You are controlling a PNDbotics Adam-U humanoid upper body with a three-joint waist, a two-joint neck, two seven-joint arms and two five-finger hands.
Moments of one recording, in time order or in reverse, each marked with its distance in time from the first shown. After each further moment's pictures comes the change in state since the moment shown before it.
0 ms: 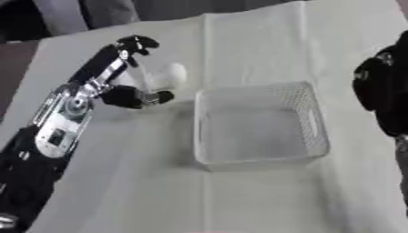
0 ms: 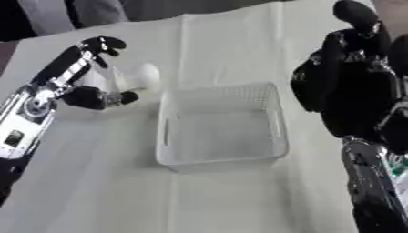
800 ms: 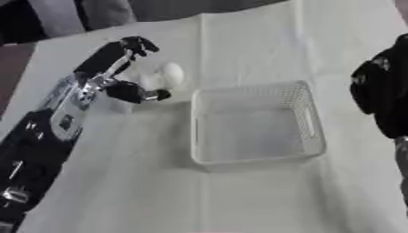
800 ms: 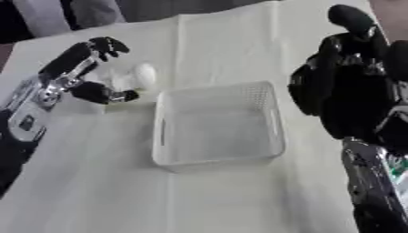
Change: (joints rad) left arm -0.133 0.017 -0.026 0.251 -0.143 -0.119 0.066; right arm 0.001 -0.008 0.006 0.000 0.000 0.000 0.022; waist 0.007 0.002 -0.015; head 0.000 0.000
